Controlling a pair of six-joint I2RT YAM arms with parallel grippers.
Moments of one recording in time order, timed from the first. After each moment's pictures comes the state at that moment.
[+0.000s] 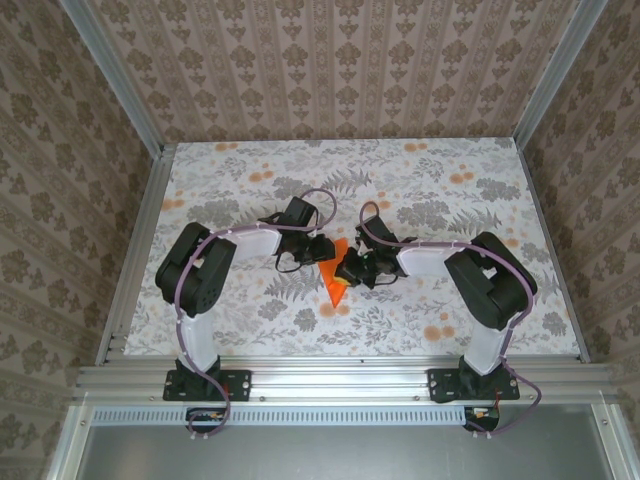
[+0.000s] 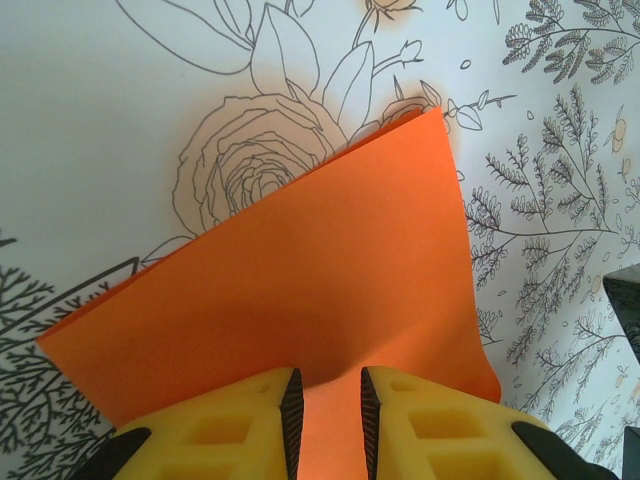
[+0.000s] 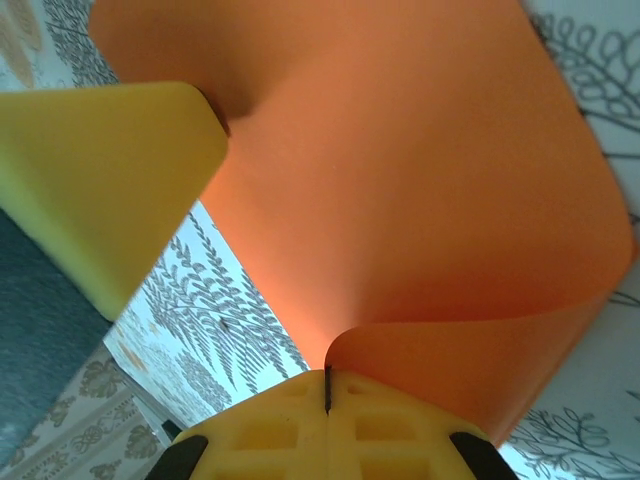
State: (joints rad) left arm -0.63 1.91 1.10 -0.24 0.41 -0.64; right arm 0.58 1.80 0.89 -0.07 -0.51 1.12
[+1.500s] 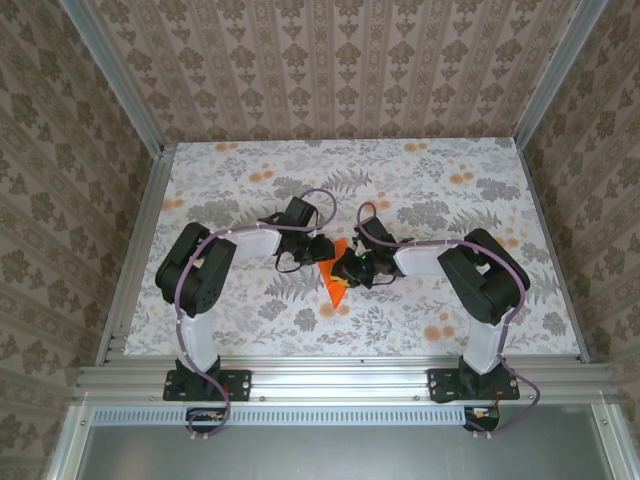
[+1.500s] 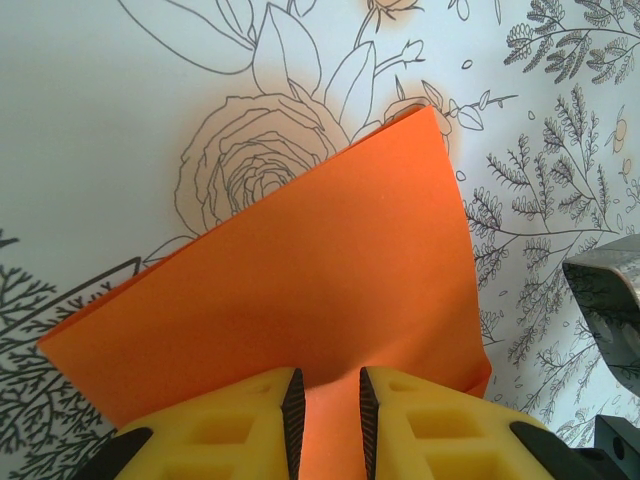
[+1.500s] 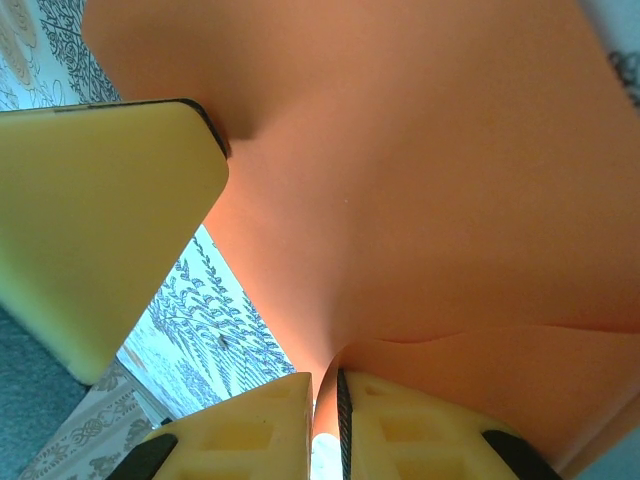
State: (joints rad) left arm -0.63 1.91 1.10 -0.23 0.41 -0.64; right arm 0.58 1.85 0.90 -0.02 -0.53 1.10
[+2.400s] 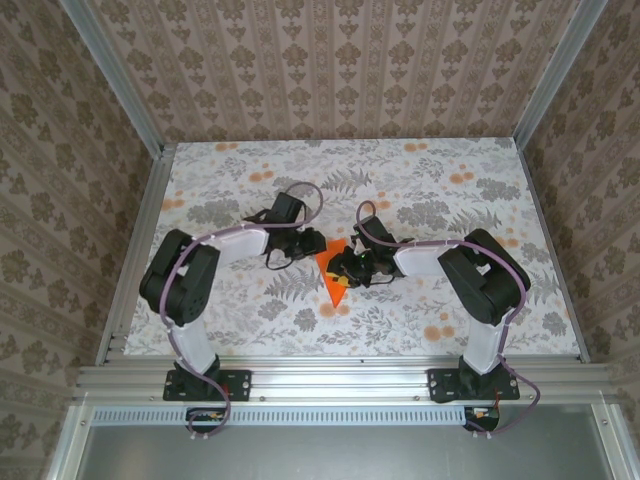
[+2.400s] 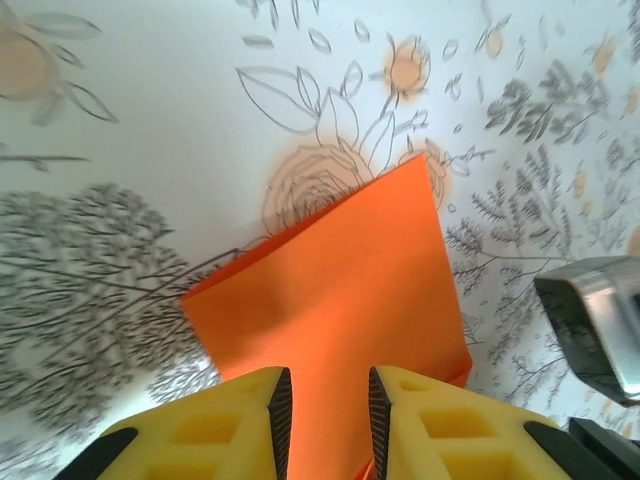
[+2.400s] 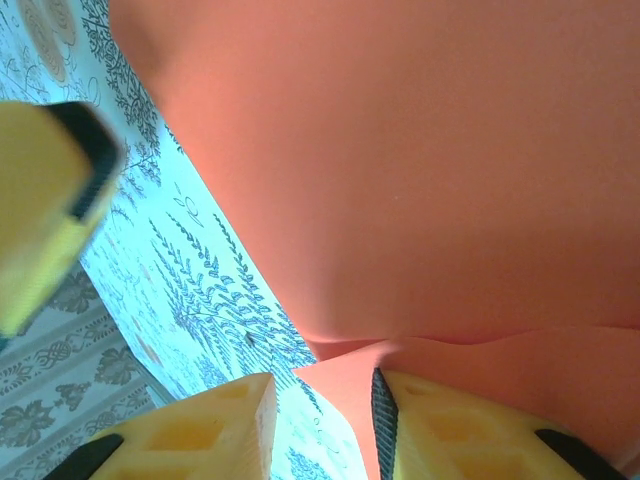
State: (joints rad) left arm -0.57 1.79 1.04 -0.25 0.38 -0.67; right arm 0.58 1.85 0.89 0.01 -0.54 1.11
